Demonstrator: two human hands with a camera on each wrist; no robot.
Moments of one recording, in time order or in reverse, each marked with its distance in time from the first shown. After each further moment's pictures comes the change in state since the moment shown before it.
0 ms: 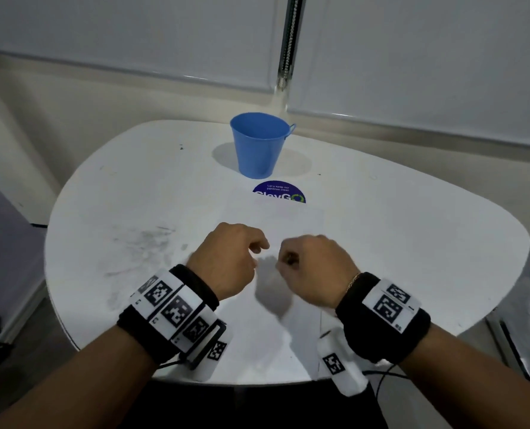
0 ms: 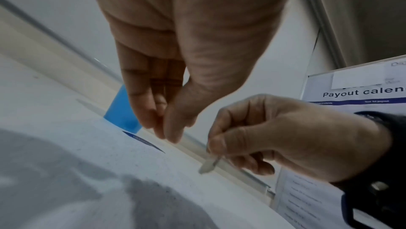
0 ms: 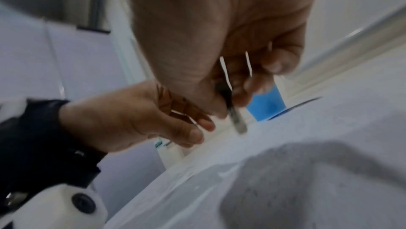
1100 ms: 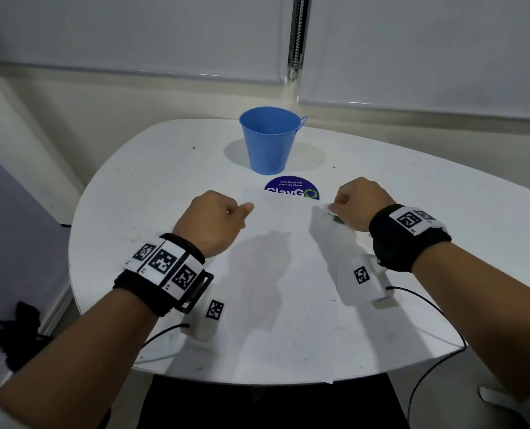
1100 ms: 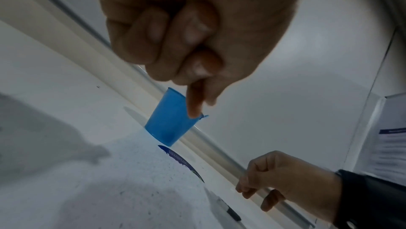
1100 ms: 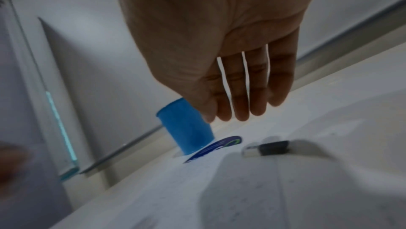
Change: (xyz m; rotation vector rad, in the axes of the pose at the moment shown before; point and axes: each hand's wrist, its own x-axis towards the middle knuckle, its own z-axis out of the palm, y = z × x) left_hand 0.032 -0.028 -0.029 -0.124 0.231 -0.241; right_hand 0.081 0.083 -0.040 0.104 0.052 0.346
